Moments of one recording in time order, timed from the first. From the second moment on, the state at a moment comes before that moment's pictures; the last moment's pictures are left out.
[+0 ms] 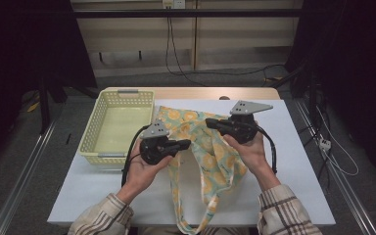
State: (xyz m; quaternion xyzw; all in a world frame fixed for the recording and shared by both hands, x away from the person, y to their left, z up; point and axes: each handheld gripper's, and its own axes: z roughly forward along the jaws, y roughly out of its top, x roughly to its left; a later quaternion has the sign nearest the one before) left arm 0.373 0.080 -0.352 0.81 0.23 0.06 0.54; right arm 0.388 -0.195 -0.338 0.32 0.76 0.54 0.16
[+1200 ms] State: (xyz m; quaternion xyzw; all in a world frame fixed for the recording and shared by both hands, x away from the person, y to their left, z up) left arm 0.372 0.108 -0.230 0.72 0.19 0.13 0.65; right arm 0.409 -0.211 -0.205 0.29 0.71 0.58 0.26
